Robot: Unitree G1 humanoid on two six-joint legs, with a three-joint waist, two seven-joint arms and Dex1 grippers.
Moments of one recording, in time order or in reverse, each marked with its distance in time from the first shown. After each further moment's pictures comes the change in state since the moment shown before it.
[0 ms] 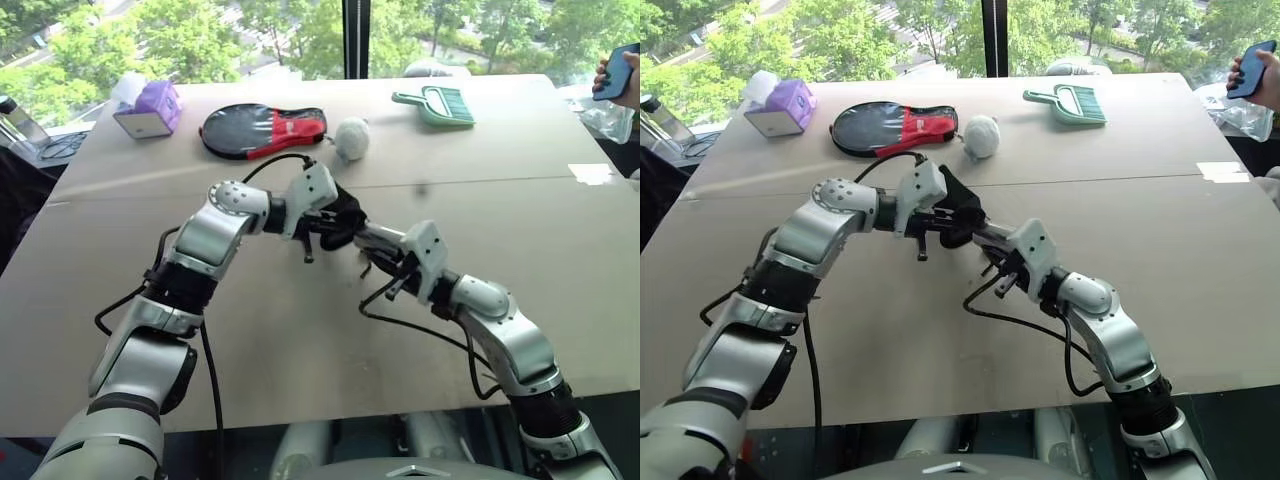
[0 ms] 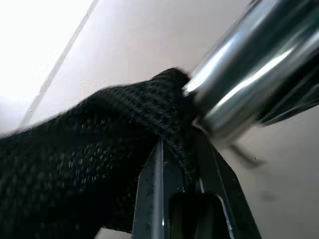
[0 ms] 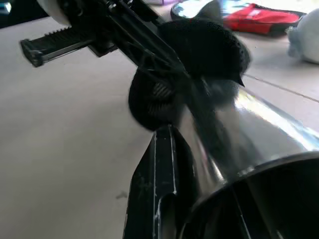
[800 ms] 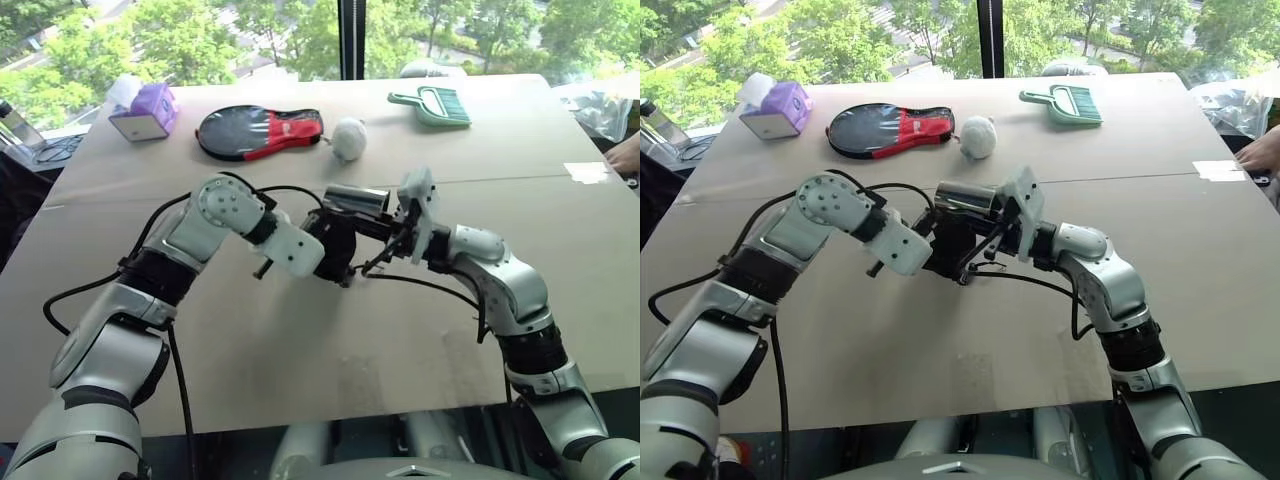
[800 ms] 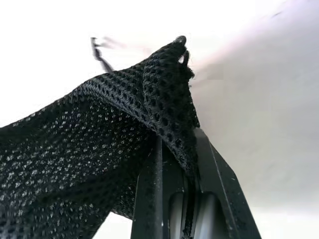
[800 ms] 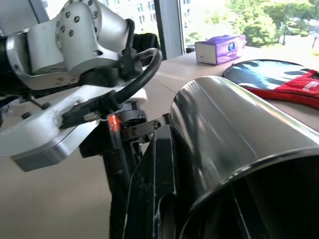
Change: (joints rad) left arm -0.056 0.048 -0.170 0.249 0.329 -1.055 -0.298; right arm -0.284 0.016 -0.063 0.172 0.204 0.067 0.217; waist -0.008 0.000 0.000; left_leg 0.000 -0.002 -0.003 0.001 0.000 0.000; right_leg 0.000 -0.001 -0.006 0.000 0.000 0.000
